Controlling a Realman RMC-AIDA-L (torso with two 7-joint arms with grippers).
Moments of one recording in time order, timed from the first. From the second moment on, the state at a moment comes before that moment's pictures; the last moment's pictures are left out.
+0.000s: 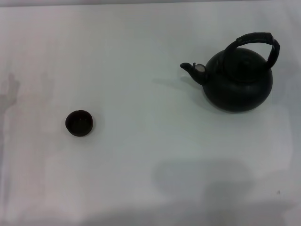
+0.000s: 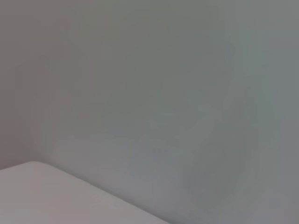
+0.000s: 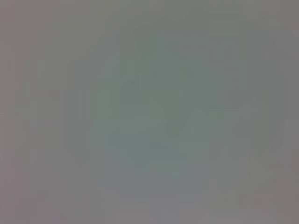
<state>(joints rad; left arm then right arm) -0.26 -2.08 -0.64 -0.21 -1.23 -1.17 2.71 0.48 2.02 -0.69 -0.07 -0.59 -0.97 0.29</state>
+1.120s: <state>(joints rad) -0.23 -2.08 -0.63 -0.22 -1.24 -1.19 2.71 0.48 2.02 -0.69 -0.06 -0.58 -0.97 0.29</state>
